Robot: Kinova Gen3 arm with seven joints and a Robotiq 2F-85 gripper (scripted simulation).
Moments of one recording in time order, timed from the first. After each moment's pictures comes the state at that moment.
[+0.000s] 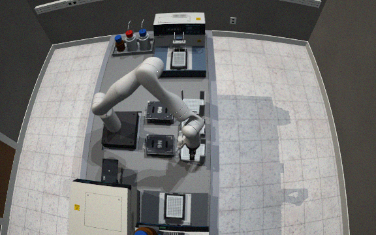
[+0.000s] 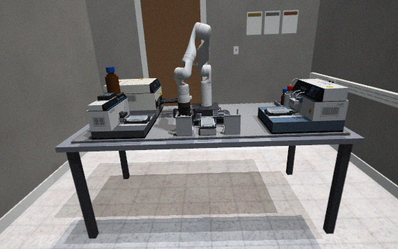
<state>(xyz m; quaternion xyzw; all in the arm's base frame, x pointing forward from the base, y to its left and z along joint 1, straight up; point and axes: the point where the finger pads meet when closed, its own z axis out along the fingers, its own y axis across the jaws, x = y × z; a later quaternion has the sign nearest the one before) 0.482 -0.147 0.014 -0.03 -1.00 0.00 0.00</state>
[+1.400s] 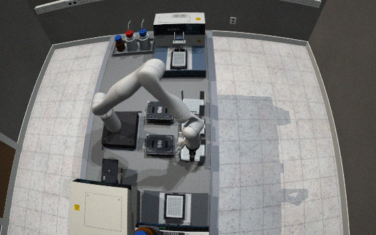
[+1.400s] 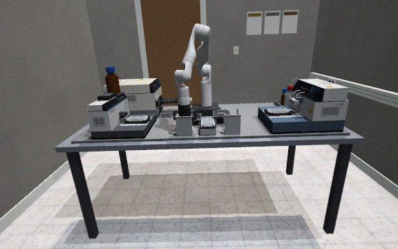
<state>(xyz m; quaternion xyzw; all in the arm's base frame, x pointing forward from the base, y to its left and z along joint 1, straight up) 0.482 -0.147 0.001 -0.03 -1.00 0.00 0.00</state>
